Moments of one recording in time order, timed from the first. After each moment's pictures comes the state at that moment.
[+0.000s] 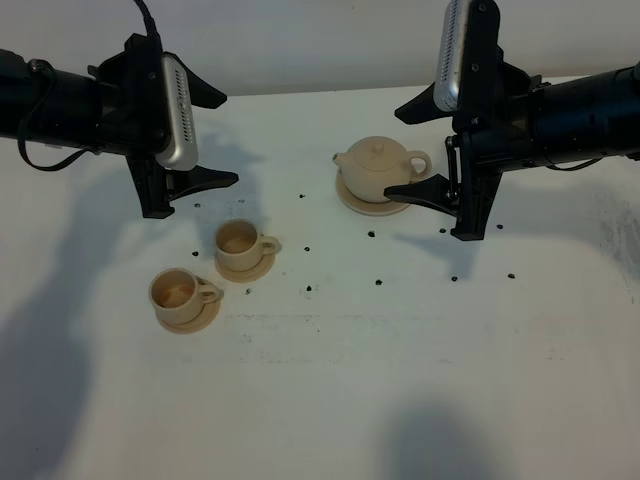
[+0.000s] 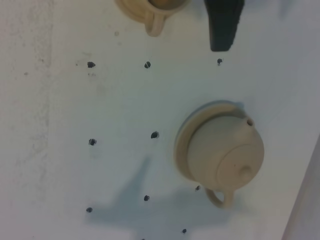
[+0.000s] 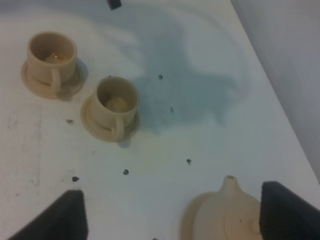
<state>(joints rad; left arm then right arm) -0.10 1.78 -1.28 -0.99 0.74 2.06 0.25 1.68 -1.14 1.21 0.73 -2.11</state>
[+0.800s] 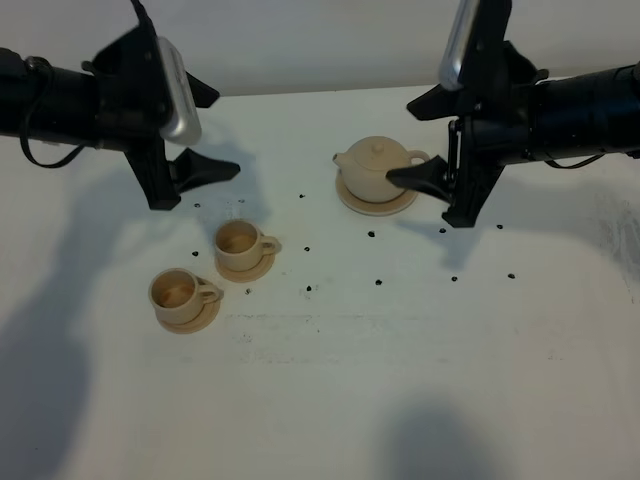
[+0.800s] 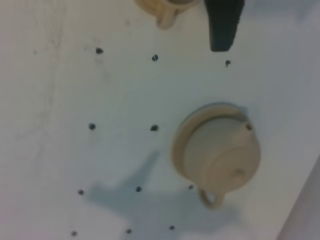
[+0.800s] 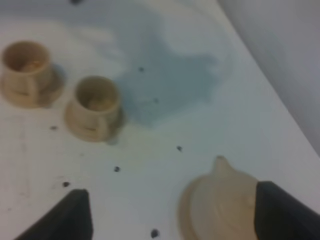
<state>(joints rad) -0.10 1.76 -1.28 -0.99 0.71 1.87 0.25 1.68 -1.14 1.21 0.64 -1.92</state>
